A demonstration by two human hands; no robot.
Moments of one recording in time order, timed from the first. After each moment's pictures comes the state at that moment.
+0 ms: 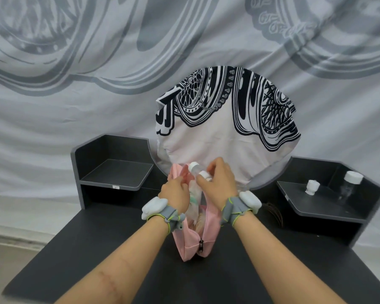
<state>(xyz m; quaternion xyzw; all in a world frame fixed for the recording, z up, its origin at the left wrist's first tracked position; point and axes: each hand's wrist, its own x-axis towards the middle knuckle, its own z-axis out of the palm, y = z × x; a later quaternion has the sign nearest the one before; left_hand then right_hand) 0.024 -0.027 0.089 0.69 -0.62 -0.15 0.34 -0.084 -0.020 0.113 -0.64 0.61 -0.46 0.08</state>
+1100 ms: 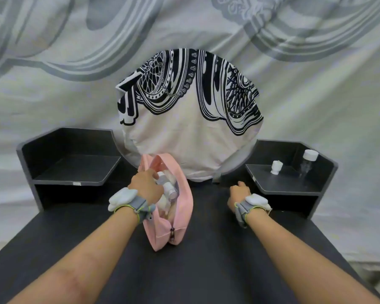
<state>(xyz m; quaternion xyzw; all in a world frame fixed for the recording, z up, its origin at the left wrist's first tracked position) 0.014 -0.047 0.067 0.70 -0.63 -0.09 0.32 -0.222 -0.023 0.044 -0.55 0.83 -0.07 0.05</state>
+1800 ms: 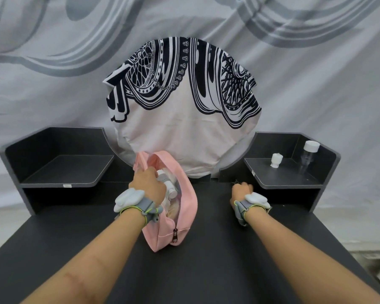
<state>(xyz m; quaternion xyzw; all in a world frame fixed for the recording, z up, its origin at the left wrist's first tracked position) -0.009 -0.049 0.066 0.73 -0.63 -0.06 0.26 -0.246 -0.046 0.013 -0.52 0.86 -0.01 0.05</state>
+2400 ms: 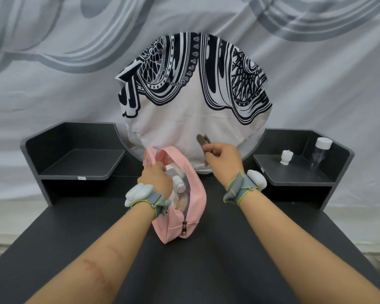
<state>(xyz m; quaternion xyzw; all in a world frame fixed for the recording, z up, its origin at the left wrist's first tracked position) -0.001 -0.045 0.069 0.72 -0.63 -0.08 0.27 -0.151 -0.011 0.112 -0.56 0.63 -0.51 0.14</state>
